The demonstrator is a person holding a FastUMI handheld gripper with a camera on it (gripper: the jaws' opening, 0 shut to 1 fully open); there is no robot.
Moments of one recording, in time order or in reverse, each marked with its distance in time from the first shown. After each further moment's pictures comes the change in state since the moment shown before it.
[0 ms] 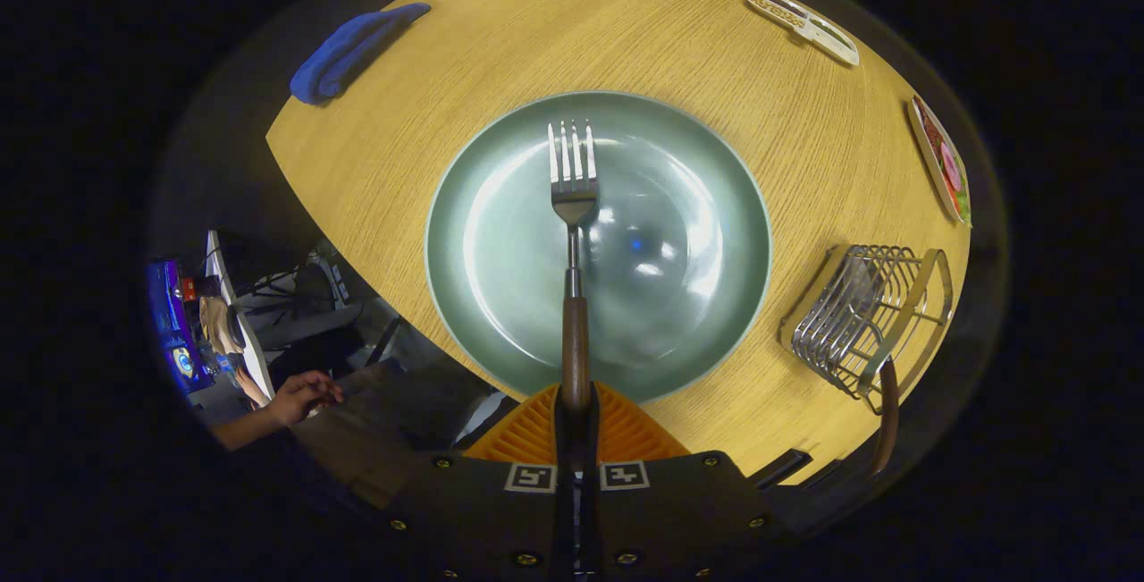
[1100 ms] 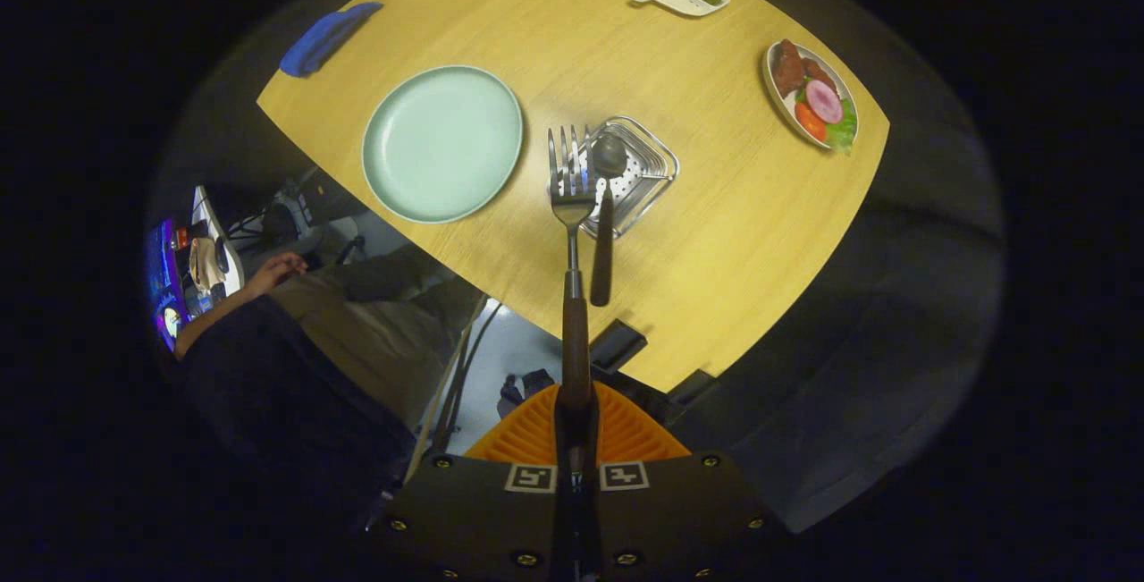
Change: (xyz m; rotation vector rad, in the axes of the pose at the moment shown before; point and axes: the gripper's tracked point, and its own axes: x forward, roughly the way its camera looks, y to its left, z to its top) arm -0.166 -0.156 -0.102 0.012 0.248 -0.148
